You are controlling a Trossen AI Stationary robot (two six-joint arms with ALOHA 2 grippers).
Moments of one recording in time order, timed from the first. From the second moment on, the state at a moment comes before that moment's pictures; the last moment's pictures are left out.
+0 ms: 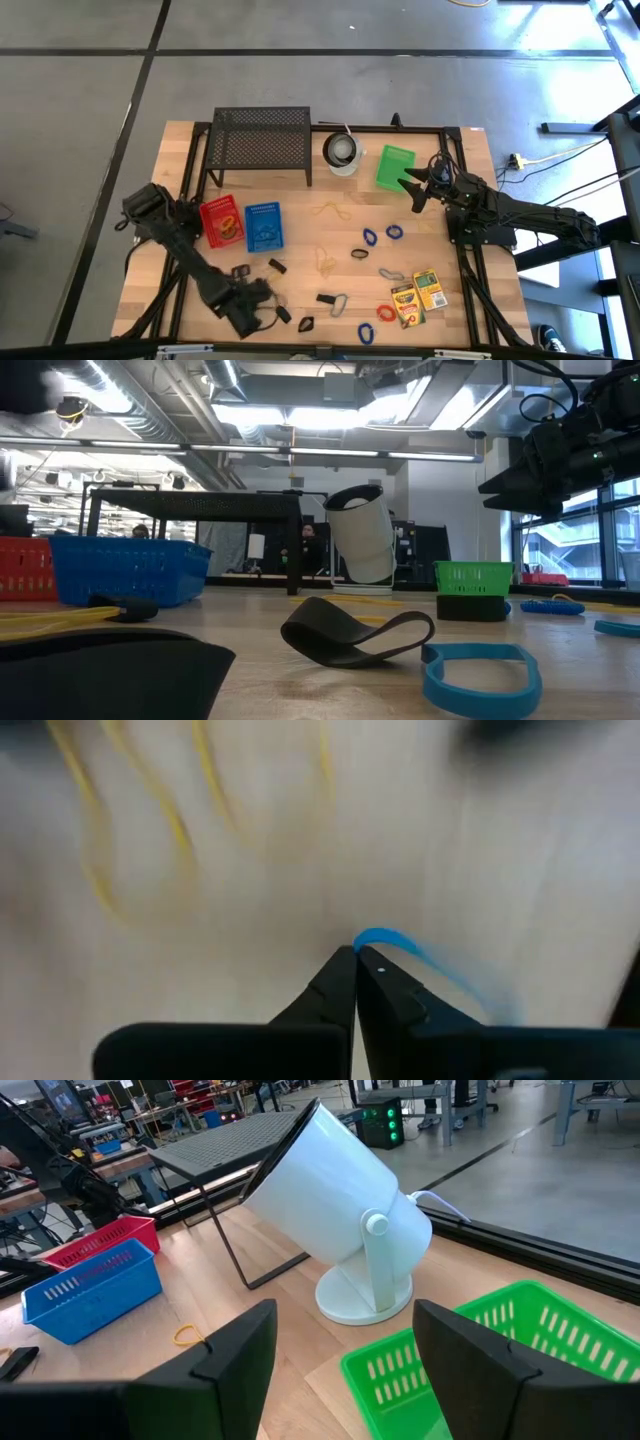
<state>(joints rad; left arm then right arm) -0.83 1.82 1.10 -0.66 -0.22 -1.10 -0.24 0.25 0.07 -0.02 0.25 0.31</state>
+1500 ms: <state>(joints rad) -0.34 1.81 1.31 0.27 -0.73 -0.02 -0.25 0.25 0.07 -0.02 0.25 0.31</state>
